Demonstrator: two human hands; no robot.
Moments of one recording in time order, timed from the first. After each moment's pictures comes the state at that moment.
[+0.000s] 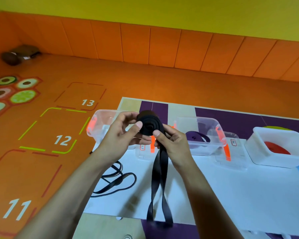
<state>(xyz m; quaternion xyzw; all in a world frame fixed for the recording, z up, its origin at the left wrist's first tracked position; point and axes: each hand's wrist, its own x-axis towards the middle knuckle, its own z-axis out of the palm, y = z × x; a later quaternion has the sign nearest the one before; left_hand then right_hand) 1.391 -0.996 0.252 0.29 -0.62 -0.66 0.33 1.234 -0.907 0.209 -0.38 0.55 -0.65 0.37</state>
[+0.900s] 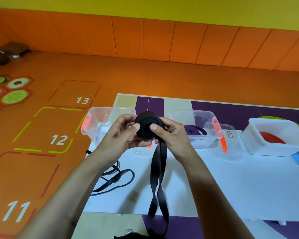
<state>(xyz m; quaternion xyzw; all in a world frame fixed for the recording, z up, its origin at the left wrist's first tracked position) 1.386 -0.992 0.237 0.26 -0.56 -0.73 0.28 1.219 -0.905 0.220 -0.43 0.56 -0.61 0.37</state>
